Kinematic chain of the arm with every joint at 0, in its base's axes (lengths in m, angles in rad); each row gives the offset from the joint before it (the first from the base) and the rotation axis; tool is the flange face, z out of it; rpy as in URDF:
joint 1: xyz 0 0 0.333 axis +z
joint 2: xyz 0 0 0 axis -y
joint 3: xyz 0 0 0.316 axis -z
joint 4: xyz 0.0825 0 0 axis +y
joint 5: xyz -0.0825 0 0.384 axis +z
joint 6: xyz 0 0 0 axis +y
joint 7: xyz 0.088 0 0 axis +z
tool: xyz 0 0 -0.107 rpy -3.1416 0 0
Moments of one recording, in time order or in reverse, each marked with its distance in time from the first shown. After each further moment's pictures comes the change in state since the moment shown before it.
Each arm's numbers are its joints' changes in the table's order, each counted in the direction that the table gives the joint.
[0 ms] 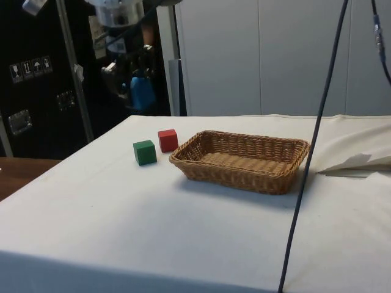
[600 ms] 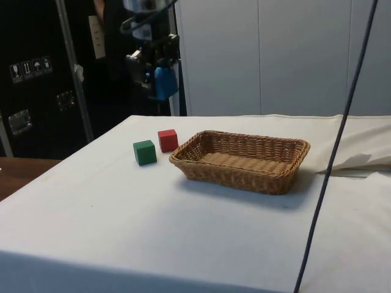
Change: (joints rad) arm 0.000 0.179 -0.002 0.192 0.033 -0.020 0.000
